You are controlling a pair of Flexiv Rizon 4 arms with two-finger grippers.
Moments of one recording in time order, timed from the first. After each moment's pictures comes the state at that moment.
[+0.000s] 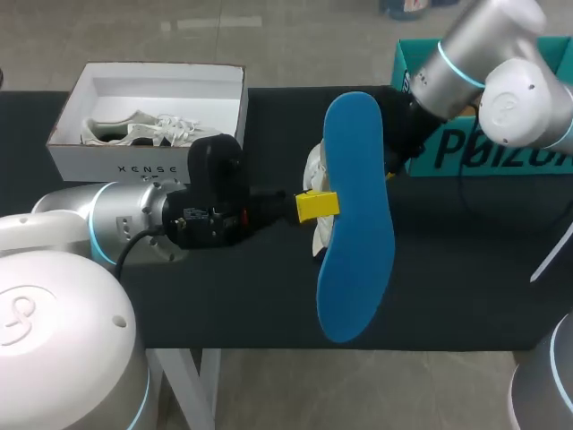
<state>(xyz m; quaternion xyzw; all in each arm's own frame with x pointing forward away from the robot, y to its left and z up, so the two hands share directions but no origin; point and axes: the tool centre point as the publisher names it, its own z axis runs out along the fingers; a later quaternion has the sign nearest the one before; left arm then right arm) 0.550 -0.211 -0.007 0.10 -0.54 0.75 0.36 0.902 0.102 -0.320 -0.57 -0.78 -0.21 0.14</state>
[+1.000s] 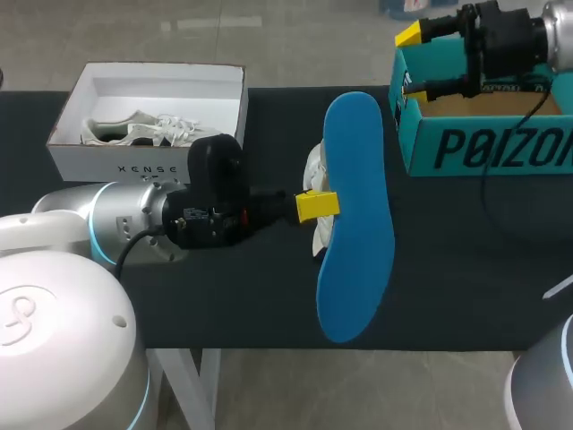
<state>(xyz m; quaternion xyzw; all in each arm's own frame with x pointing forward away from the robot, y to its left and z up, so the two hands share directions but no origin) 0.550 -0.211 -0.007 0.10 -0.54 0.75 0.36 0.876 0.071 -0.070 -0.56 -0.56 -0.47 0.39</state>
